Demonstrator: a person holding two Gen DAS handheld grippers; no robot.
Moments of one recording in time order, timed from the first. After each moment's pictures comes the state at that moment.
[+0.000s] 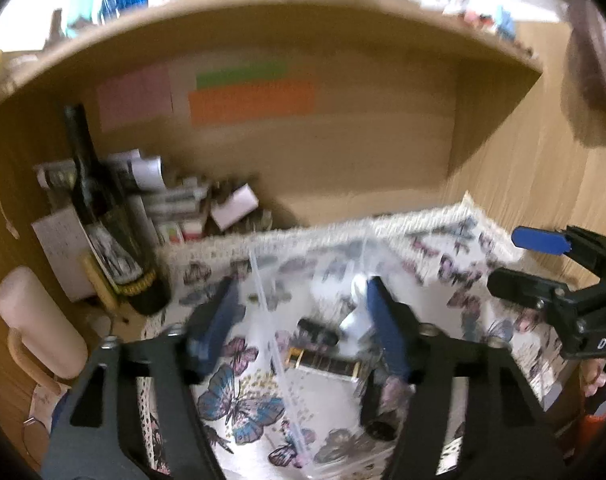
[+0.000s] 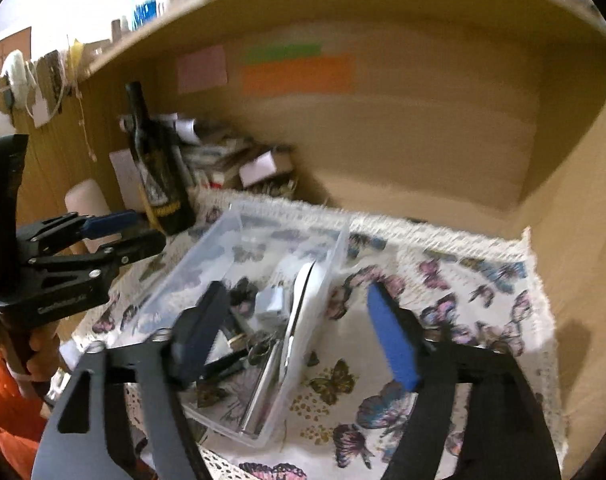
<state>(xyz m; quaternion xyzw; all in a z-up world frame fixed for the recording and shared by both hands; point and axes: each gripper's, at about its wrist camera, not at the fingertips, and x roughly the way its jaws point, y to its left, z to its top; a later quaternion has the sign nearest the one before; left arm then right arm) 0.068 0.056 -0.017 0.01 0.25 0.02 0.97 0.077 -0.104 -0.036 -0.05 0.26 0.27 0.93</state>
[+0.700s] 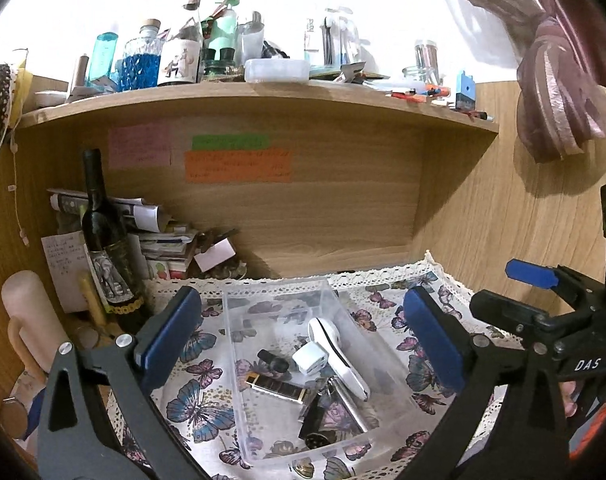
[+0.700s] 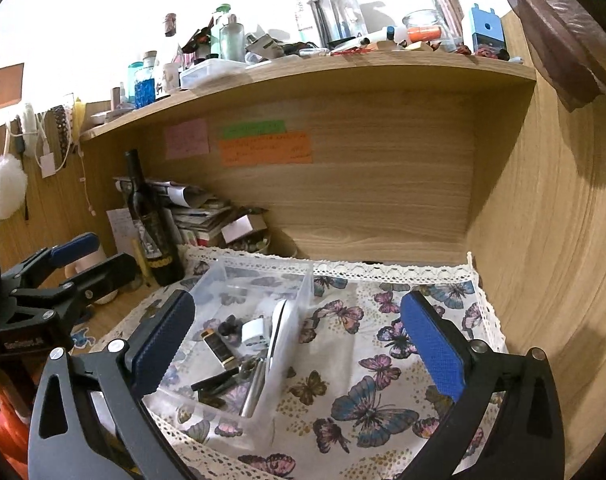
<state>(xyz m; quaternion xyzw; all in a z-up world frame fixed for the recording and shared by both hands) 0.016 0.024 0.008 -0.02 0.15 0.01 0.99 0.023 -0.135 -0.015 -0.01 0.18 0.22 0.96</state>
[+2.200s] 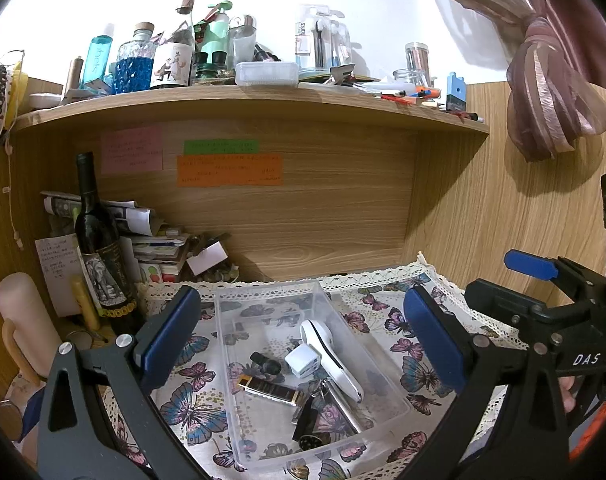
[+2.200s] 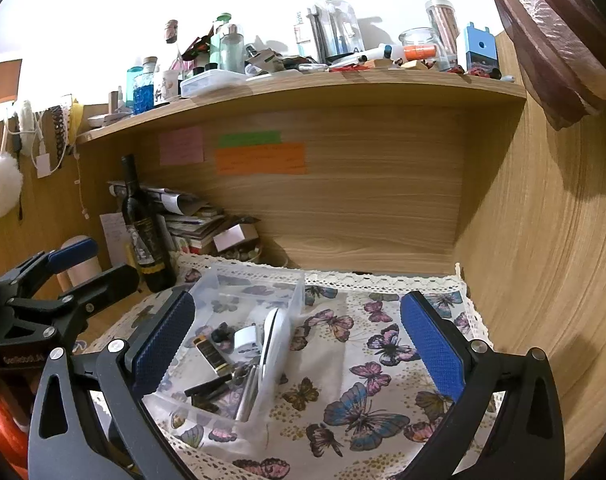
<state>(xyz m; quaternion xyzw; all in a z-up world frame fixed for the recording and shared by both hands) 0.016 0.020 0.006 -0.02 0.15 -0.01 0.99 0.016 -0.133 -0.010 -0.02 0.16 0.20 0.97</state>
